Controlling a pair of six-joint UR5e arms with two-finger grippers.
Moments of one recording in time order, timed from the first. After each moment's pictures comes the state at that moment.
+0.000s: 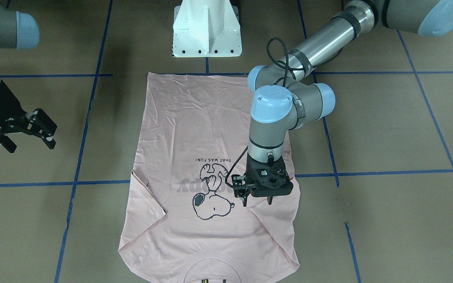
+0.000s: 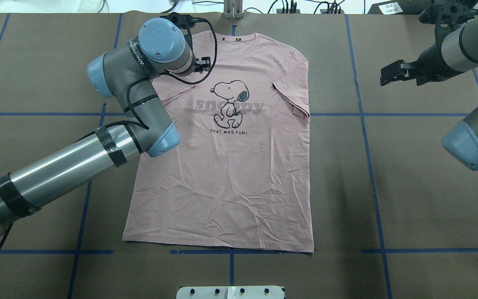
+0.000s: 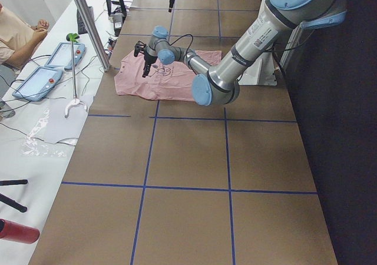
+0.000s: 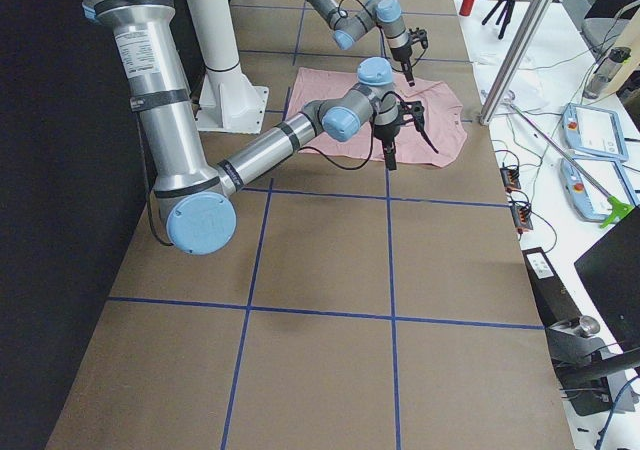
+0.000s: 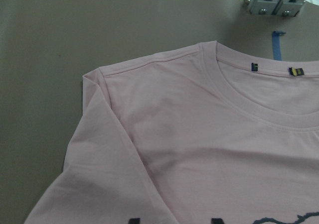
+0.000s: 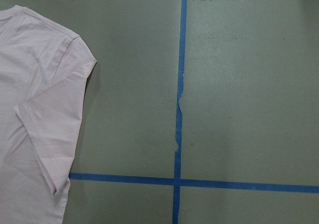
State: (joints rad) left arm -0.73 -2.44 -1.21 -1.99 -1.68 -1.14; right arm 1.01 -1.32 1.88 -1.36 2.05 0.85
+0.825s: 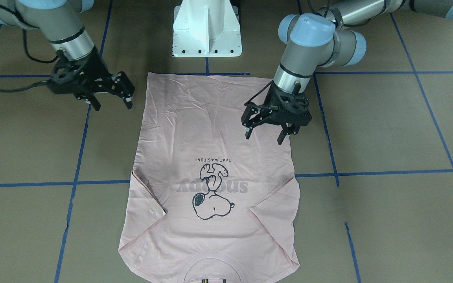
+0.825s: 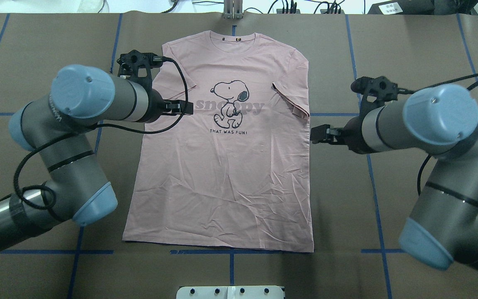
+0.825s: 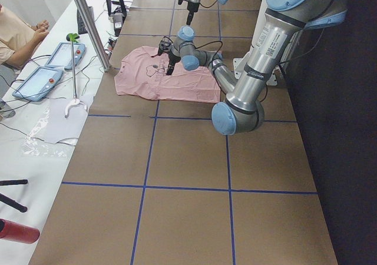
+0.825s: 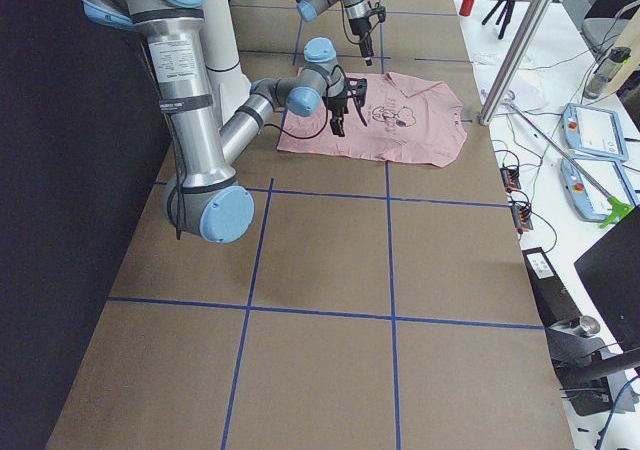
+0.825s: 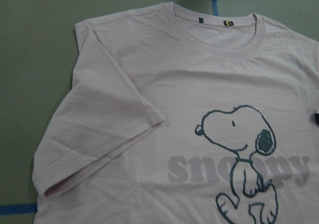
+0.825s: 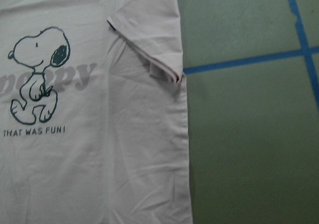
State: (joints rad) left arm -0.63 -2.05 -1.80 -1.97 -1.75 -1.14; right arm 0.57 -1.33 2.08 -1.38 1.77 1.36
